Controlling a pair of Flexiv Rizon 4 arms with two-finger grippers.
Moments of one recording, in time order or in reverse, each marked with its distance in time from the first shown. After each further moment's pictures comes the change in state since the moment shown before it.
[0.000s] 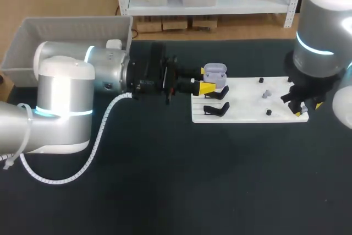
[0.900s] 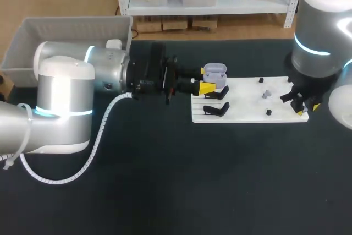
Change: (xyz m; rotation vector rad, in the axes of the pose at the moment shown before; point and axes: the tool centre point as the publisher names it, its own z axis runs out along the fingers) left arm 0.000 0.000 0.000 0.000 0.000 0.000; right arm -0.004 -0.004 0.009 0.010 0.011 0.025
